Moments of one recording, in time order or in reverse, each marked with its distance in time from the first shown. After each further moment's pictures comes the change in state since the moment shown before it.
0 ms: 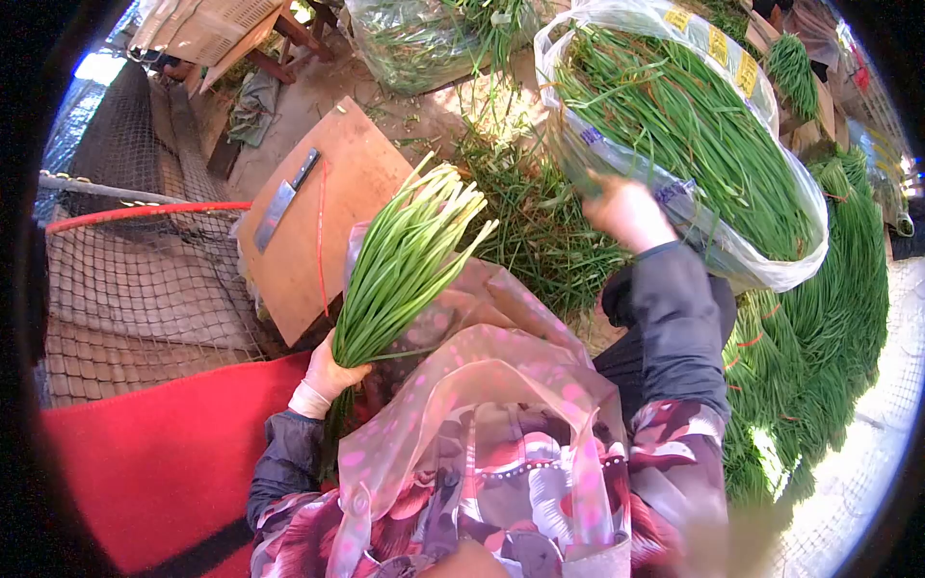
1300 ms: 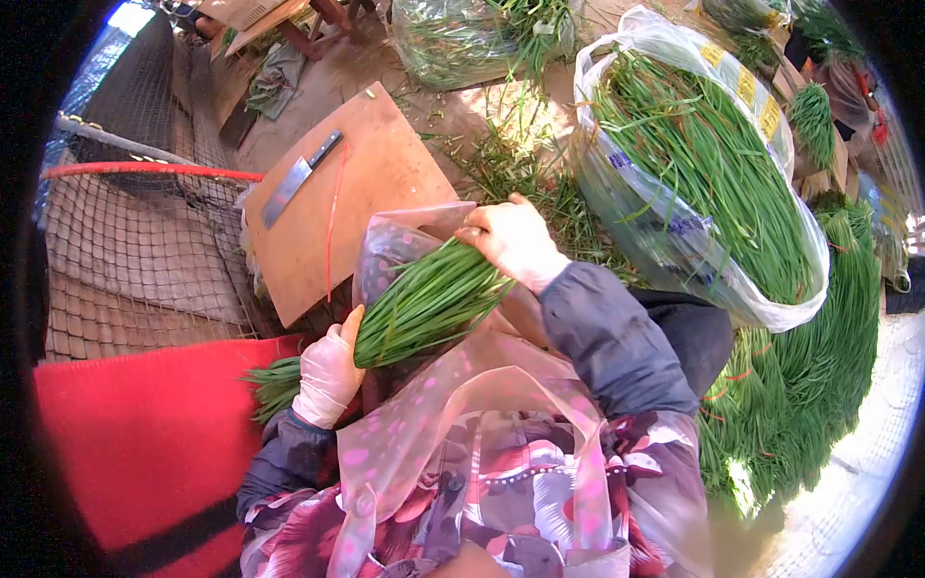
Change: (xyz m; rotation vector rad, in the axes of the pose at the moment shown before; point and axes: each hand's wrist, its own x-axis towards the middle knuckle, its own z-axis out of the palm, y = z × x) left_hand -0.025 0.067 0.016 1.056 0.259 0.229; right_hand 0.004 -0.149 0.041 0.382 -0.324 -0.290
